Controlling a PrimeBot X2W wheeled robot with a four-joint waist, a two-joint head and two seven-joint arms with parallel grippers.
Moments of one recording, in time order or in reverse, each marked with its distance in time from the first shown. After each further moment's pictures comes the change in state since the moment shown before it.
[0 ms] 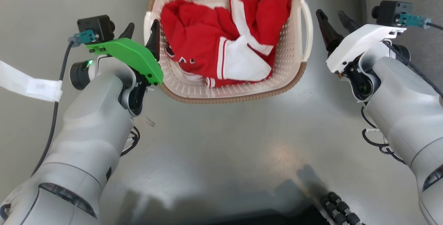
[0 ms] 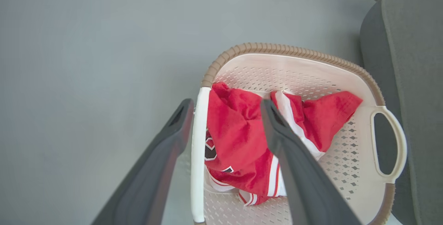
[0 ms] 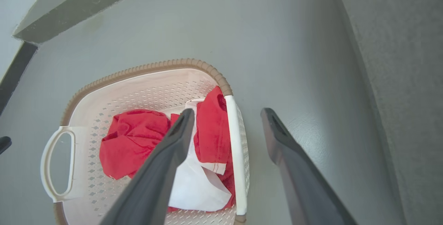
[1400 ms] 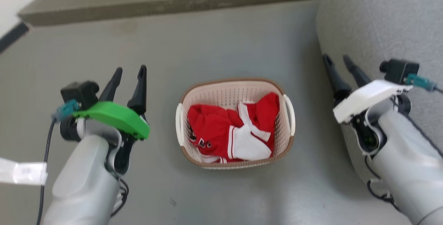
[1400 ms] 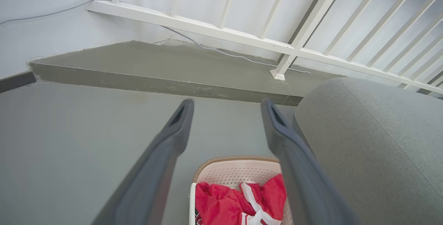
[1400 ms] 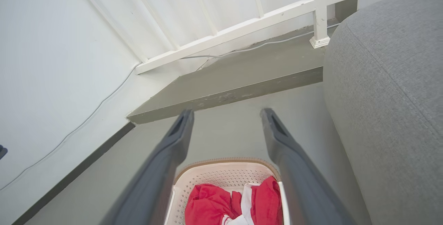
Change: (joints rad) left arm 0.470 0.089 0.428 -0.493 0.384 -0.026 -0.003; right arm 0.408 -0.047 -0.356 -0.383 -0.275 -0.002 -0.012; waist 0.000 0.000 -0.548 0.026
